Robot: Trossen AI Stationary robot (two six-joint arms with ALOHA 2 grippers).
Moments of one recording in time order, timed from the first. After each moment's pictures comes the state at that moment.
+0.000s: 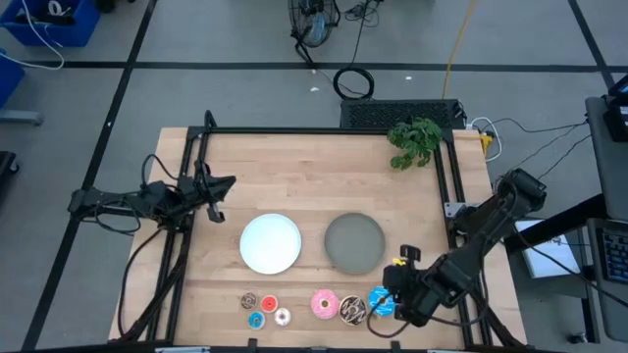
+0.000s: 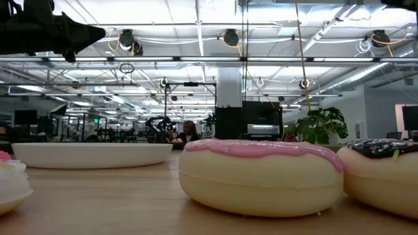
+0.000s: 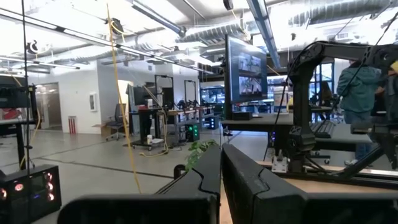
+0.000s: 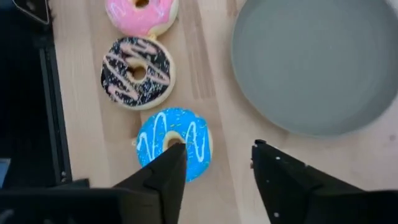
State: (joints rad) left arm -0.07 0.12 0.01 0.45 -0.41 0.18; right arm 0.81 1.55 1.24 -0.99 0.31 0.96
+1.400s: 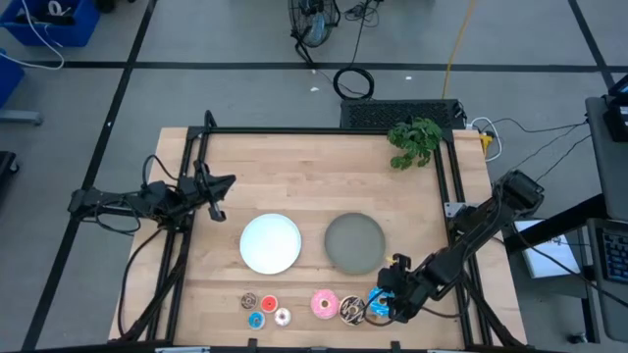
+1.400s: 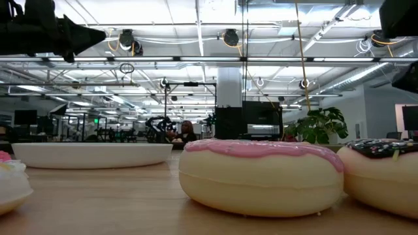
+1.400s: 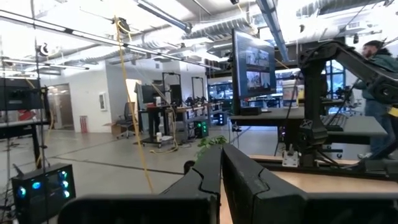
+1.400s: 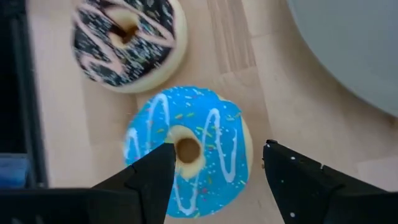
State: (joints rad) left arm -0.07 0.12 0.01 0.44 -0.45 0.21; right arm 0.78 1.58 0.86 -0.46 0.20 0.98
